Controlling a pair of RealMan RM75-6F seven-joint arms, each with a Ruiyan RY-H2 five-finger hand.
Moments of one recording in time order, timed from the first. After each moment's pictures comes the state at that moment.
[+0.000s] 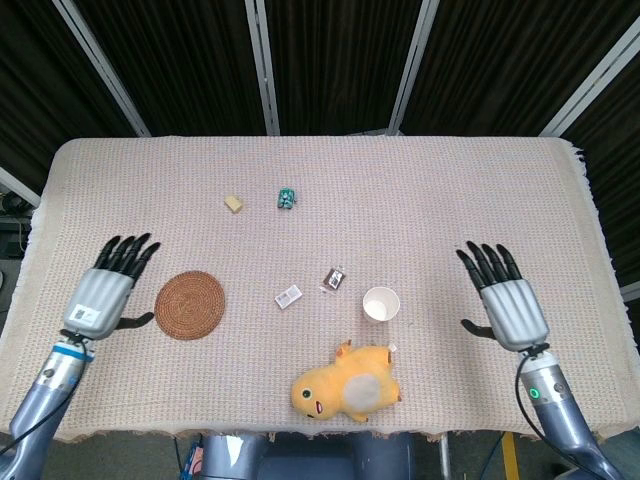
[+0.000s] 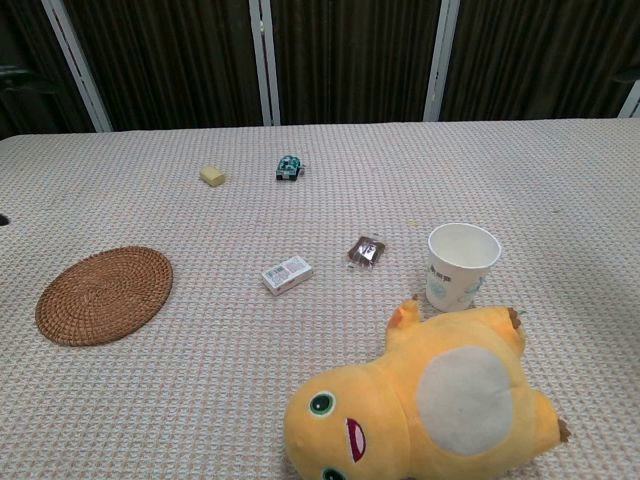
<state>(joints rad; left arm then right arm) -0.40 -1.19 -0.14 -1.76 1.43 1.19 0.34 0.37 -1.22 0.04 -1.66 -1.44 1.40 -0.25</state>
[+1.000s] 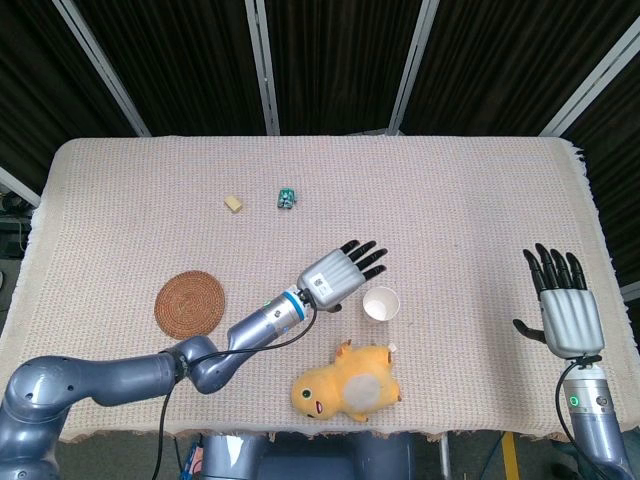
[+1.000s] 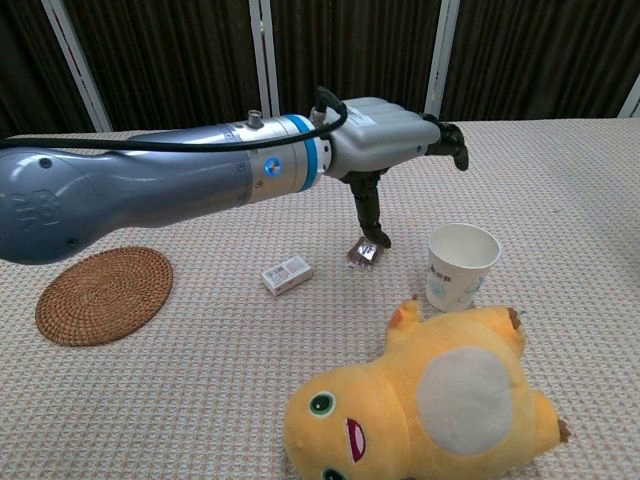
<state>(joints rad) -1.13 -1.80 -0.35 -1.24 1.29 0.65 0.50 0.27 -1.22 0.10 -1.57 -1.34 1.43 -0.25</state>
